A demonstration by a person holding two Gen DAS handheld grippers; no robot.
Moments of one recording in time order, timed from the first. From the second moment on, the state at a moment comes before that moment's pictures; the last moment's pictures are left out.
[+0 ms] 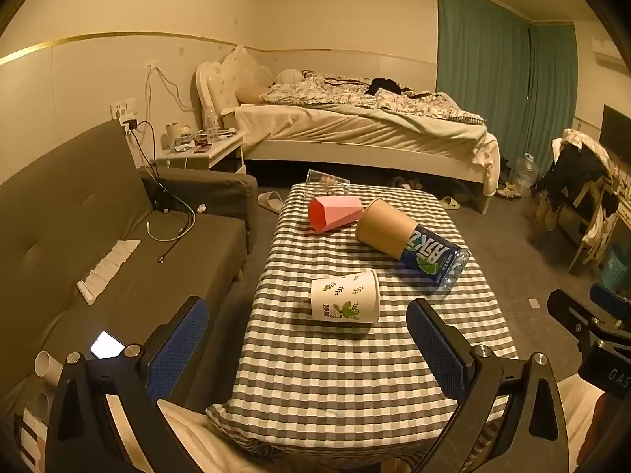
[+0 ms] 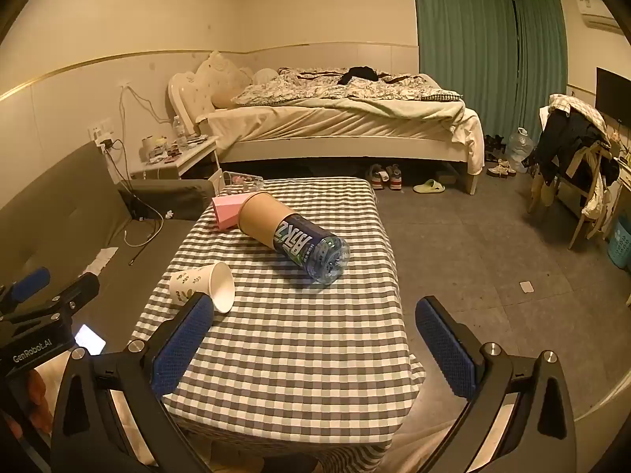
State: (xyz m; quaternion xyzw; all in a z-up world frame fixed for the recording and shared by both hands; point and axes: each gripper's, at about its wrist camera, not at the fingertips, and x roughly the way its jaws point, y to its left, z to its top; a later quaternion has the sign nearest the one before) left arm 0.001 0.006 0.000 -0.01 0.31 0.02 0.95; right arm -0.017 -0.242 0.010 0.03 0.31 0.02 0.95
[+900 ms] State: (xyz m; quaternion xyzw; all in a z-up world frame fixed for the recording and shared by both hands) left arm 0.000 0.007 -0.005 -0.01 0.31 0.02 0.95; right arm -0.016 -0.240 0.005 0.03 0.32 0.02 0.95
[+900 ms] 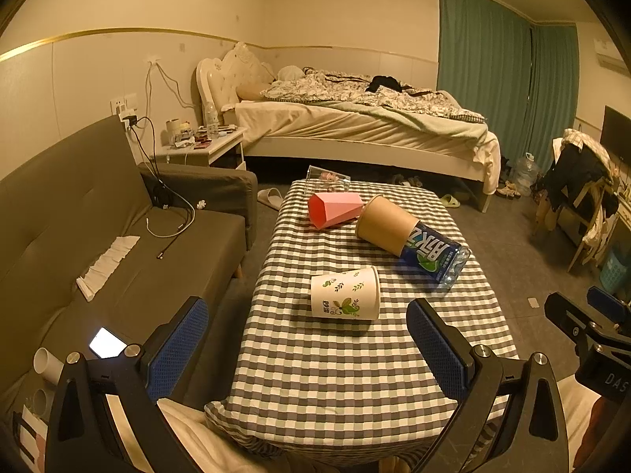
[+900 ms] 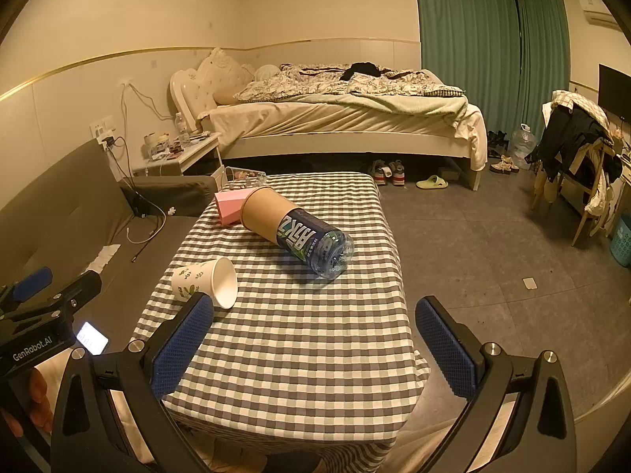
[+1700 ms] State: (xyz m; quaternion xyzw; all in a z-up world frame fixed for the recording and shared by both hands) left arm 0.001 0.006 -0.009 -0.01 0.31 0.02 0.95; right arm -0.014 -0.232 -0.001 0.03 0.32 0.02 0.95
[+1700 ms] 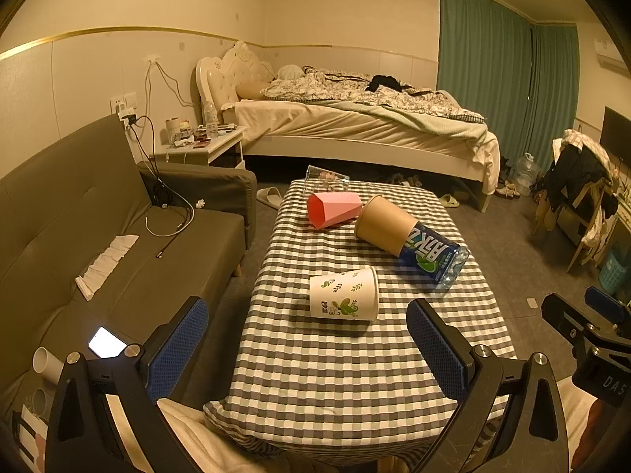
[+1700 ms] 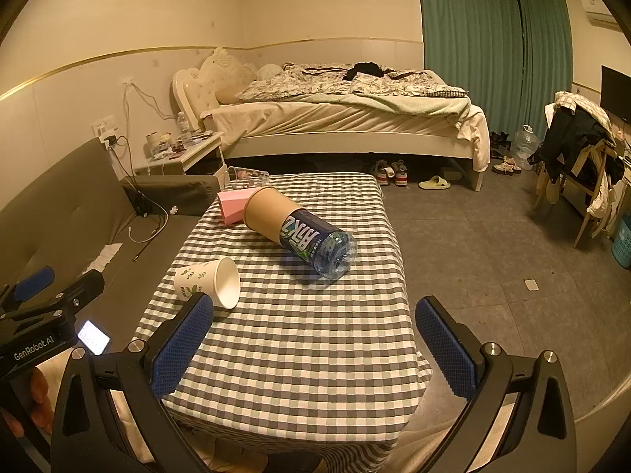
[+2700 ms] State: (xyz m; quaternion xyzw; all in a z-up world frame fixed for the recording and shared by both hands) left arm 0.015 0.006 -0.017 -0.02 0.33 0.02 0.94; right arm -0.006 -0.230 0.002 0.03 0.33 0.04 0.94
